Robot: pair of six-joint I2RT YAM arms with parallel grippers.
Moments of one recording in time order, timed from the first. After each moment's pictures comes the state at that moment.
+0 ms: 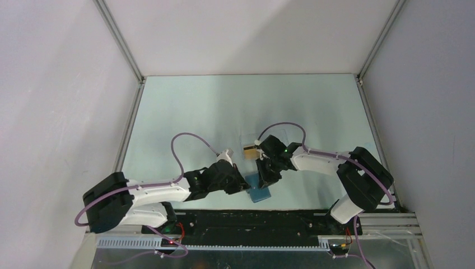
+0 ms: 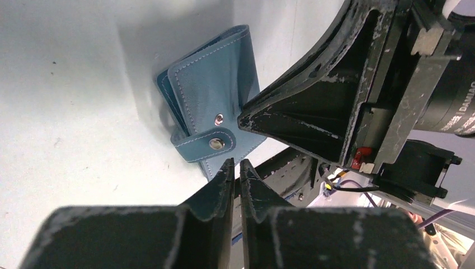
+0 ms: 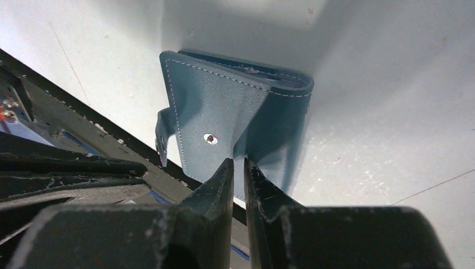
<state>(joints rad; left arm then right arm) -1.05 1.22 0.45 0.08 -0.02 -1.22 0.81 1.58 0.84 -0.44 -0.34 0.54</state>
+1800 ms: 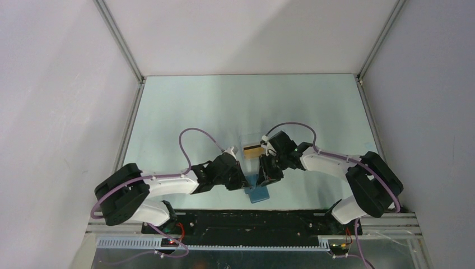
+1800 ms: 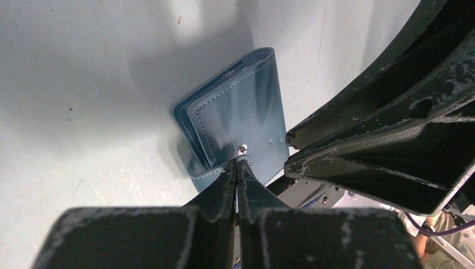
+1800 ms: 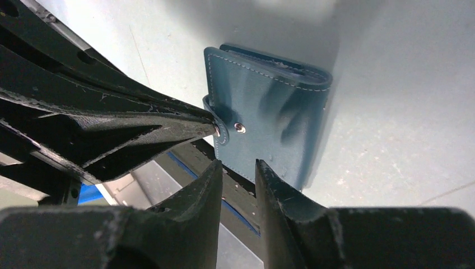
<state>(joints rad) -0.97 1.36 0.51 0.07 0.09 -1.09 0.72 1.48 0.77 -0.37 -0.51 0.60</state>
